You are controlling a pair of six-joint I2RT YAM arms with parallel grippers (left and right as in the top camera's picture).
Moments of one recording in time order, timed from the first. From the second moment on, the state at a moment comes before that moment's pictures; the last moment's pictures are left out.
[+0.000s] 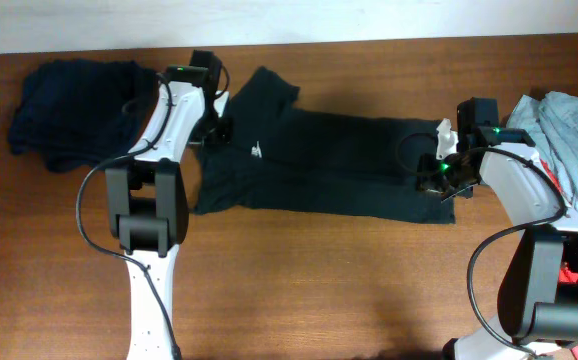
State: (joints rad) left arm -0.14 2.49 2.15 -1.20 0.00 -0.06; right arm -0.11 1.77 1.23 -0.86 -0.26 0.09
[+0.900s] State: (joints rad) left arm -0.29 2.27 2.13 -1.17 0.05 -0.18; right arm 0.23 1.77 1.23 -0.72 -0.28 -0.21
